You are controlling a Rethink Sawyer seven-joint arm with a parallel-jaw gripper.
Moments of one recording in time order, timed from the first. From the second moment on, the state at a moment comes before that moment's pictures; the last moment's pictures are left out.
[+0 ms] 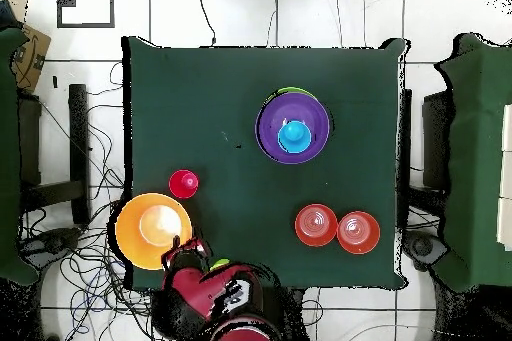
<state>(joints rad) 0.02 -0.61 -0.02 2.22 -0.50 -0.46 1.78</state>
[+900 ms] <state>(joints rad) 0.10 -0.45 -0.12 2.16 -0.49 -0.51 1.78</state>
